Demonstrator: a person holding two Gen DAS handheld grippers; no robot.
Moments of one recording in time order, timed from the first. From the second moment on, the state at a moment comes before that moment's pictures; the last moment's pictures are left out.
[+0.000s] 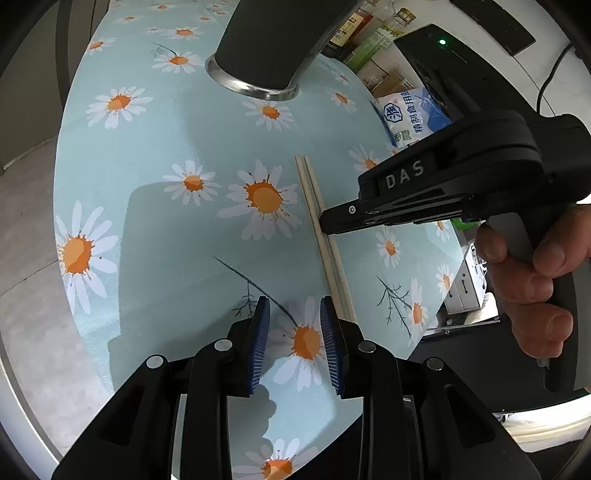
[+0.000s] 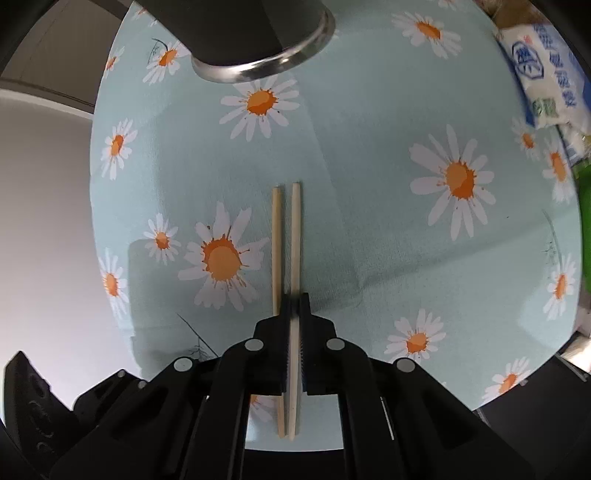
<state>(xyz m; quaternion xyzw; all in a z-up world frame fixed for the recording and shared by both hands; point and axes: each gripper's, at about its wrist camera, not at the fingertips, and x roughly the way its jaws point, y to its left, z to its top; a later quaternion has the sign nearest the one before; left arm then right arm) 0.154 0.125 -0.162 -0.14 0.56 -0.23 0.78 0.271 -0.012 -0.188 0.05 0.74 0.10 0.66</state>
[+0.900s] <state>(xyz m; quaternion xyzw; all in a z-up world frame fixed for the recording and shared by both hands) 0.205 0.039 -0.163 -0.04 0.64 -0.06 0.76 0.291 -0.108 -0.153 0.07 0.71 0.27 0.65</state>
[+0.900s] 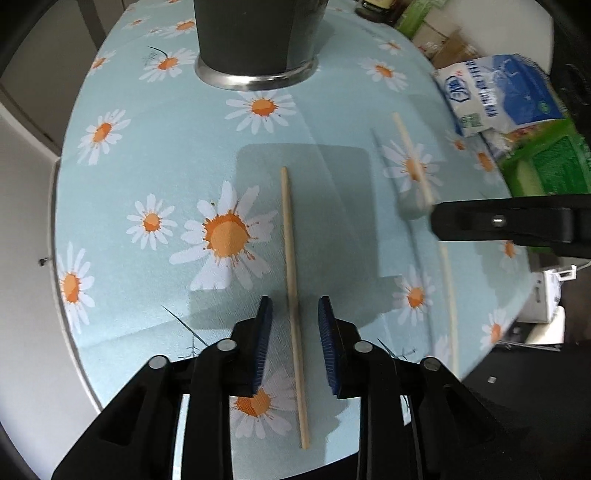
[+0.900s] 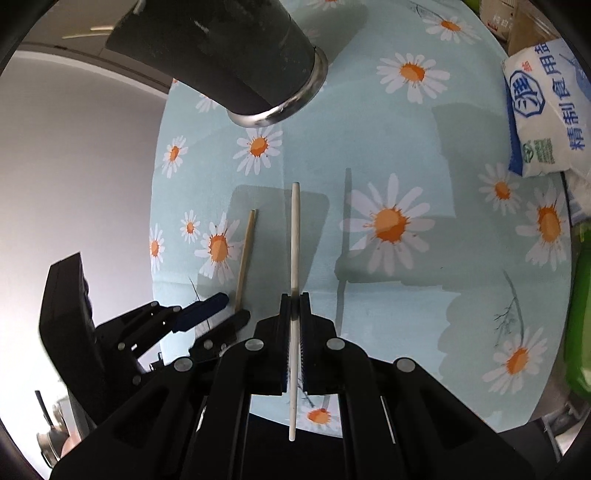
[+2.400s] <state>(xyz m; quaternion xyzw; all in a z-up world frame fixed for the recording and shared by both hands) 0.212 0.081 -0.057 -0.11 0.49 -0.08 0.86 0.300 -0.083 -0.080 0.05 0.60 0.37 0.71</state>
